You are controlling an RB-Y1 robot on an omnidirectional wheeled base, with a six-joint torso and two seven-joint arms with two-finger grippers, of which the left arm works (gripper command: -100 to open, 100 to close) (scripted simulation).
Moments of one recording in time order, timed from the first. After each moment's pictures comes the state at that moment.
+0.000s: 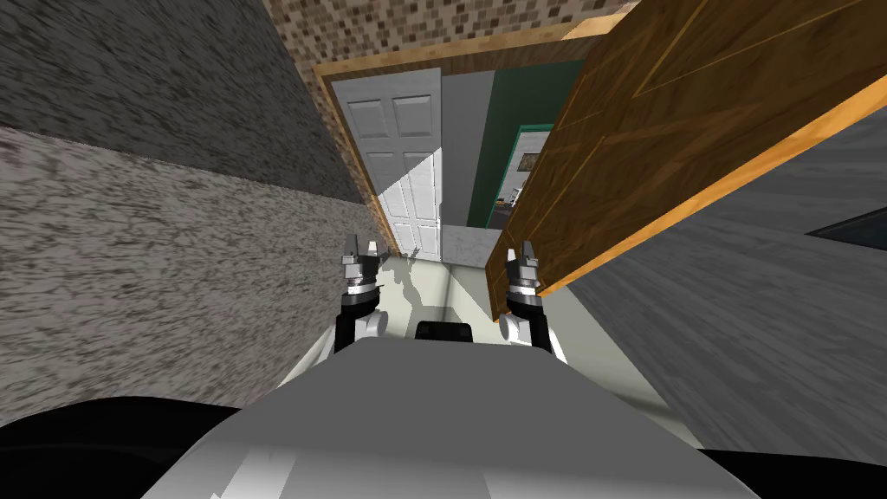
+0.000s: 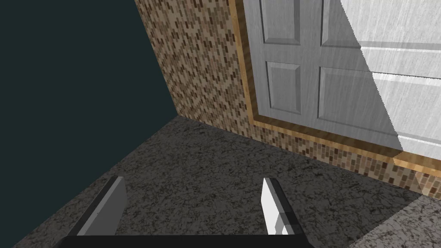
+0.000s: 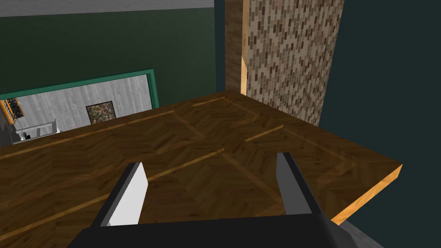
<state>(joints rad) 0.54 0.00 -0.01 -2.27 0.01 -0.53 -0.03</state>
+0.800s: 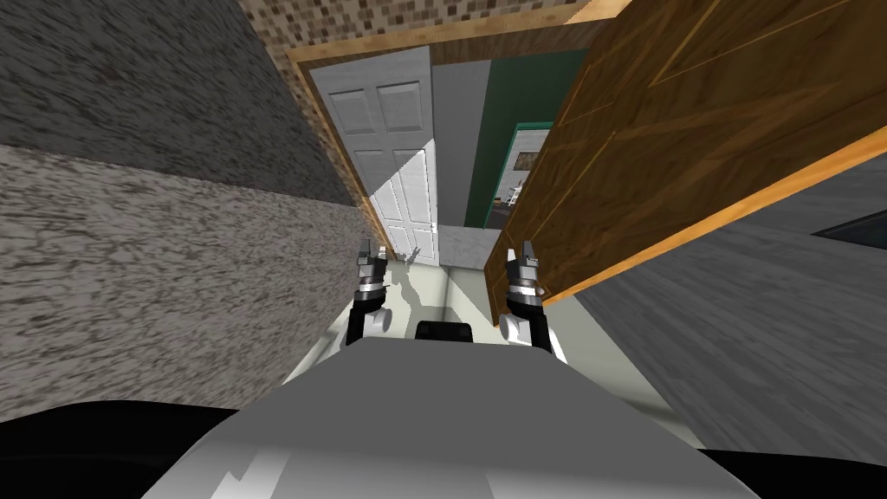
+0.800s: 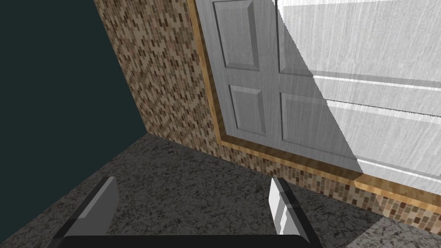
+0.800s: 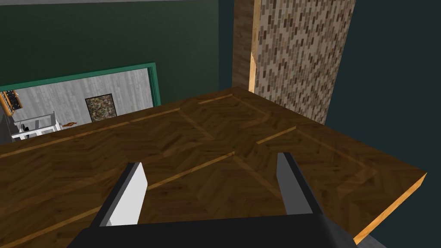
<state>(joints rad) 0.48 0.03 -0.01 -2.12 0.03 -0.55 -0.03</state>
